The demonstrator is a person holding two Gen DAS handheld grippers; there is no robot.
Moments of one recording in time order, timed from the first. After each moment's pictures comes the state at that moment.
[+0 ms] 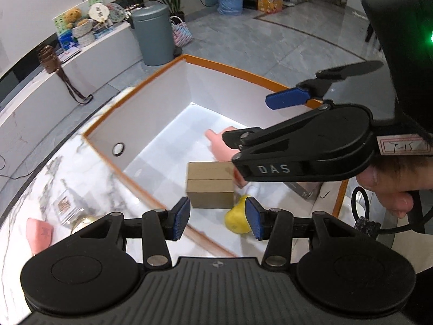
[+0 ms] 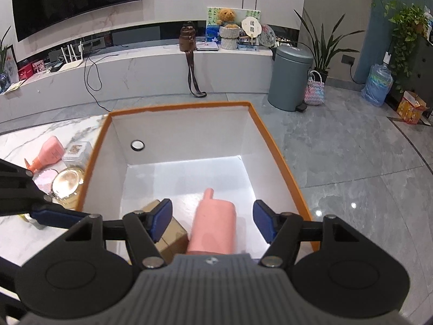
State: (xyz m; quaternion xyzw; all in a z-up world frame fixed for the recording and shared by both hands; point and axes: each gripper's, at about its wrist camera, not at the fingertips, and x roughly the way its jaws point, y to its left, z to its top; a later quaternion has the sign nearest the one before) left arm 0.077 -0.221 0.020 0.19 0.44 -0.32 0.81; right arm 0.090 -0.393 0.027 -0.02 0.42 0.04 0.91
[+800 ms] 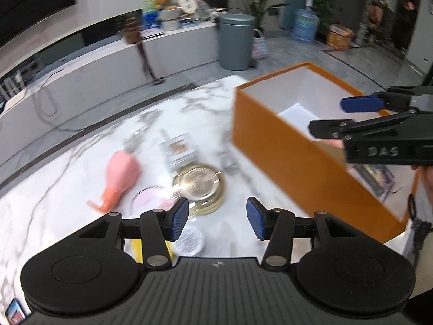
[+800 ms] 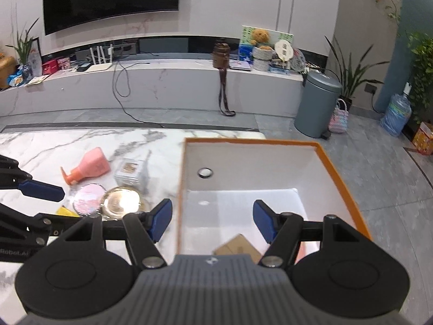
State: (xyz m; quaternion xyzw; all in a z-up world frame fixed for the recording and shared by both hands) left arm 0.084 -0.073 0.027 0.10 0.44 -0.20 0.87; right arm 0.090 -0.297 0.049 -0.05 0.38 0.09 0.92
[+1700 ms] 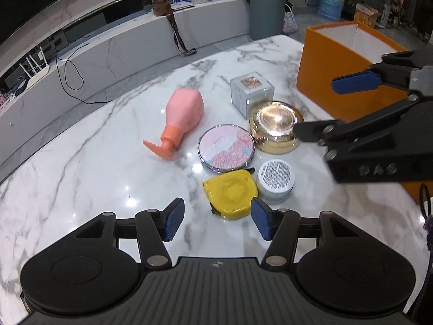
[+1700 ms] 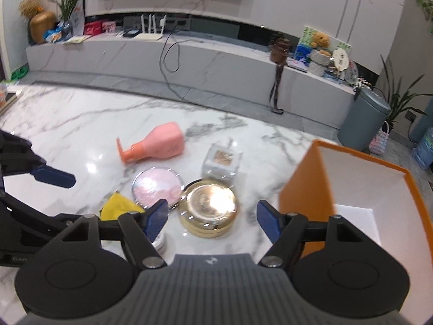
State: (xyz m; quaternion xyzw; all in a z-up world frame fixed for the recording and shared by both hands) left arm 0.078 0.009 -0.021 0.14 0.47 -0.15 0.86; right arm 0.096 -0.165 0.004 -0.12 0.41 0.17 0.89
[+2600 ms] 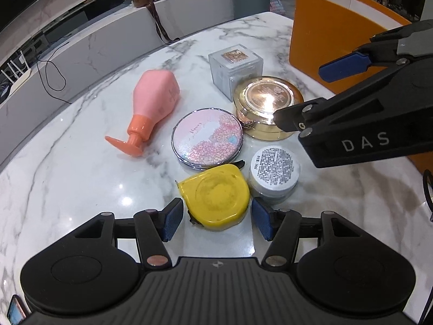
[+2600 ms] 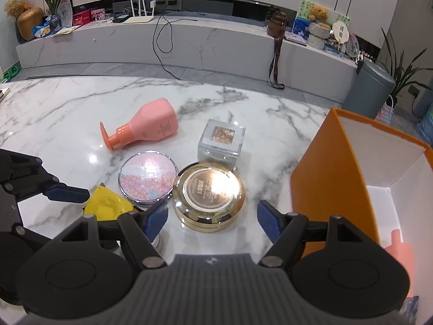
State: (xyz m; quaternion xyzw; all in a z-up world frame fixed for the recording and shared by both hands) left arm 0.098 -0.012 -0.063 0.16 0.48 -0.18 0.84; right arm 0.126 -0.165 -0.030 -0.10 0.45 0.15 0.87
